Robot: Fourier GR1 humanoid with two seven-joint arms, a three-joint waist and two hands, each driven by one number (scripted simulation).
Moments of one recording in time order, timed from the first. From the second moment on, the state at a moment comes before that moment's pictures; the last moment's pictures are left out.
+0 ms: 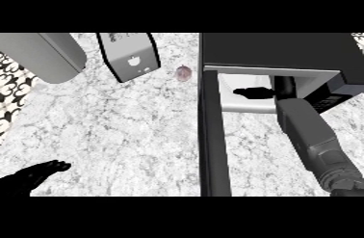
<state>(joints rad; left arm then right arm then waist) 0.36 0.01 0.20 -2.17 0.31 -0.63 0.03 -0.93 -0.22 -0.41 -0.14 0.28 -0.21 -0.88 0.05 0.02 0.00</state>
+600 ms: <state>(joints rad) 0.35 0.00 0.00 -2.20 0.24 -0.55 0.11 -0.75 -0.15 -0.41 -0.21 0.22 0.05 -0.96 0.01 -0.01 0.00</state>
